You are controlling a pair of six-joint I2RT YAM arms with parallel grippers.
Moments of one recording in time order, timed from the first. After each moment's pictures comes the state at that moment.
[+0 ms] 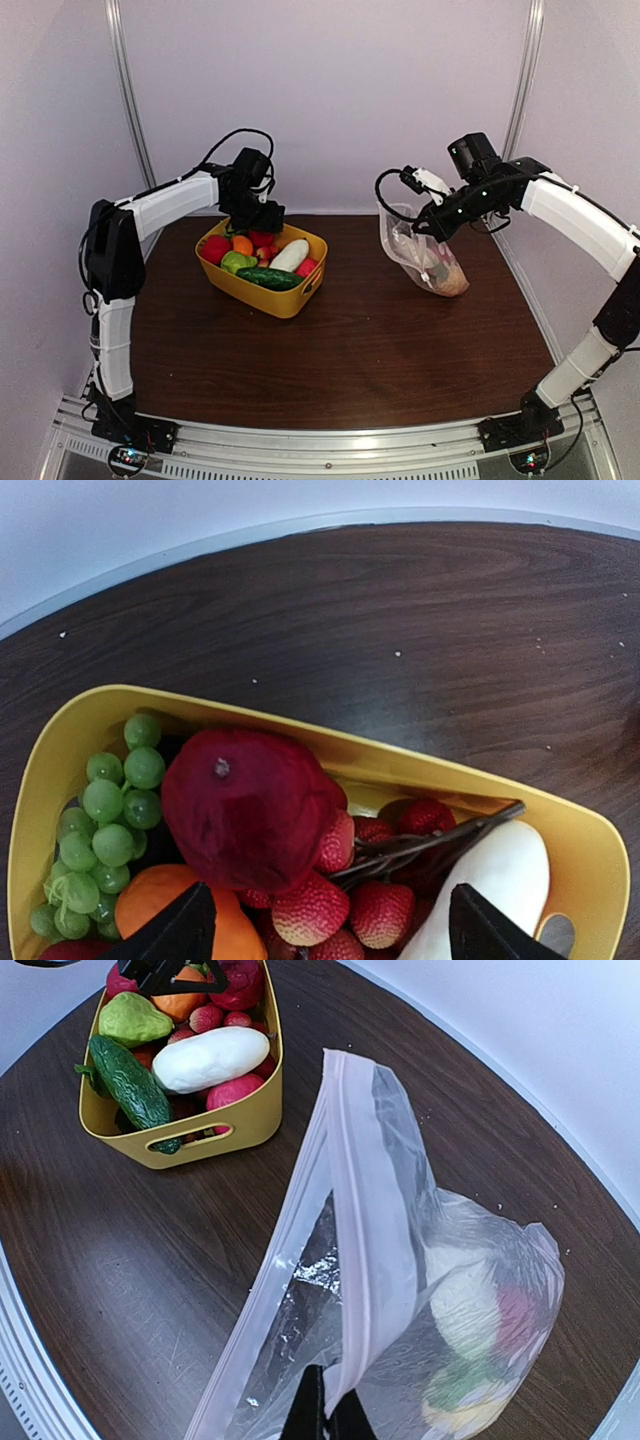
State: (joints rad) left arm -0.52 2.12 1.96 -0.78 -0.10 -0.26; right arm 0.46 1.54 1.55 -0.86 -0.24 -0.28
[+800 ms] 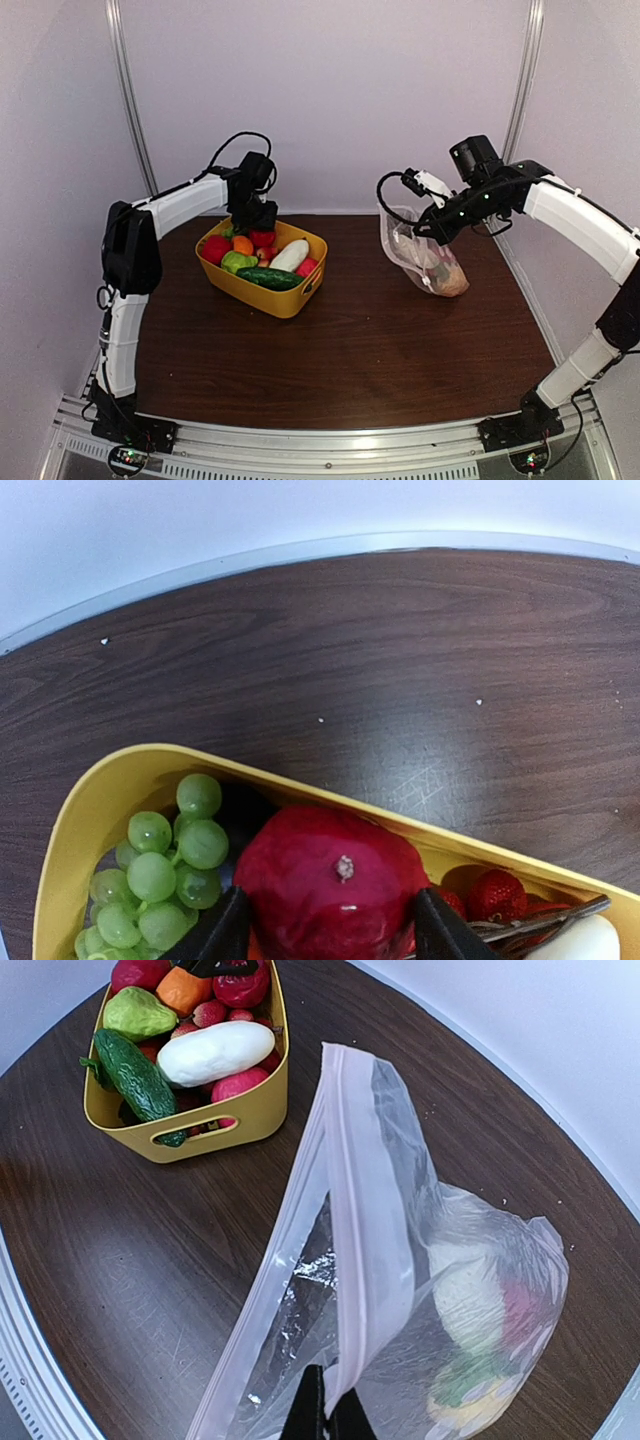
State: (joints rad) left arm -0.50 2.28 2.10 -0.79 -0.23 -0.28; right arm 0.46 1.51 1.52 -0.86 -0.25 -0.28
